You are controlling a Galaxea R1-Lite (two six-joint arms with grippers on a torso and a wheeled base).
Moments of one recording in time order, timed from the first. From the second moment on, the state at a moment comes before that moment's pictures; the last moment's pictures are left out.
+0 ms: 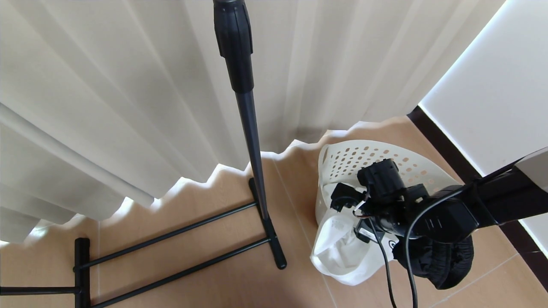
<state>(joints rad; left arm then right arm) 0.00 0.00 0.00 0.00 -0.01 -0.01 0.49 1.99 -1.00 -0.12 -0.47 -0.62</state>
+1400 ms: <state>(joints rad) 0.00 0.00 0.00 0.00 -0.01 -0.01 0.46 2.15 -1.16 -0.16 -0.55 -0.61</state>
